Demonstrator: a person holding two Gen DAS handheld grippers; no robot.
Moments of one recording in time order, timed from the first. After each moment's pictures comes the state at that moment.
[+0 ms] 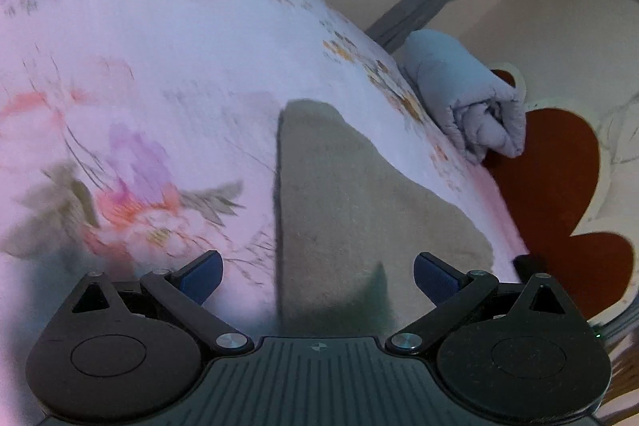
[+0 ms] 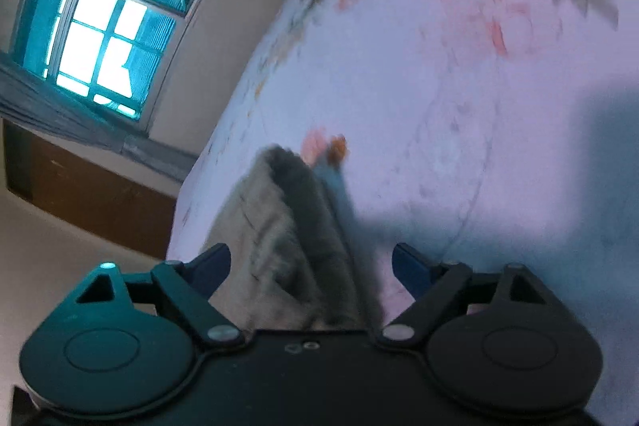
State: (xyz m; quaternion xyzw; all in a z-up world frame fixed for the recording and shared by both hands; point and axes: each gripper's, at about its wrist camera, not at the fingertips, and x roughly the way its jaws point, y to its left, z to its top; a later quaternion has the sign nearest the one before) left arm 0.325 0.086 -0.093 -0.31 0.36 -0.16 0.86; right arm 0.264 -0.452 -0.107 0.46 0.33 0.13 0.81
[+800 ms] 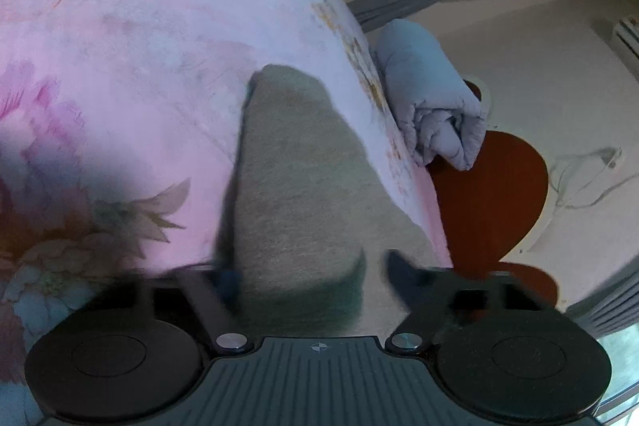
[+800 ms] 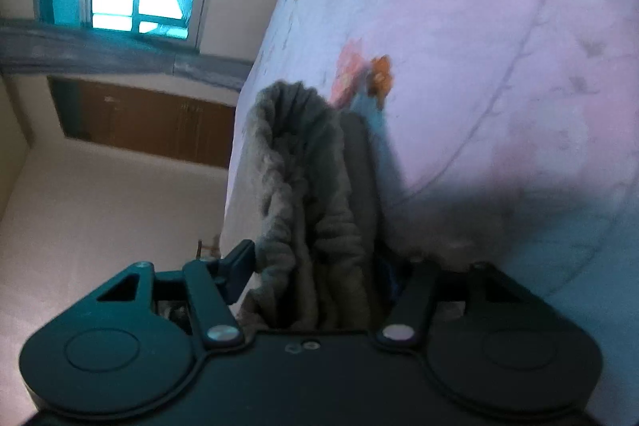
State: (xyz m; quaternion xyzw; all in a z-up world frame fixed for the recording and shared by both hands) left arm 0.397 0.069 -0.149 -0.44 0.39 -0.23 0.77; right arm 0.328 -0.447 -0.123 0.48 0.42 0.30 0.71
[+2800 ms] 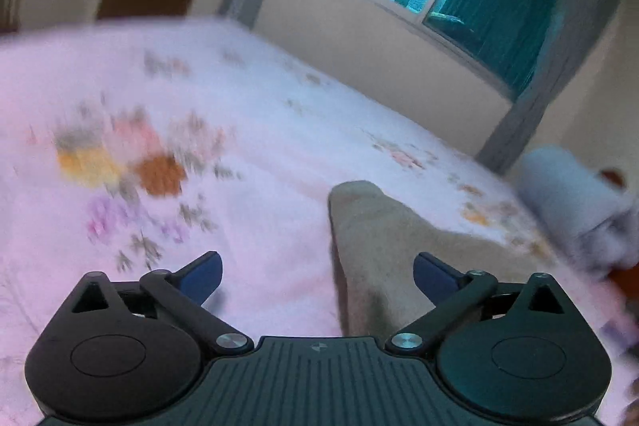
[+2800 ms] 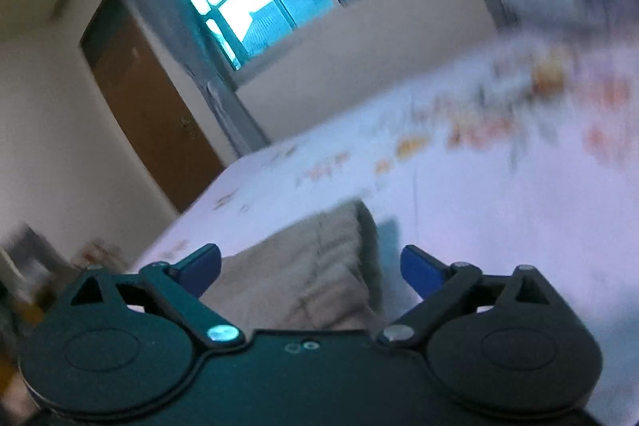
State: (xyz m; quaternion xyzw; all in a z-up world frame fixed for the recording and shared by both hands) left arm 0.410 0.164 -0.044 -0.21 0.23 0.08 0.95; right arm 0.412 -0.281 0.004 0.18 0.20 0.23 0.94
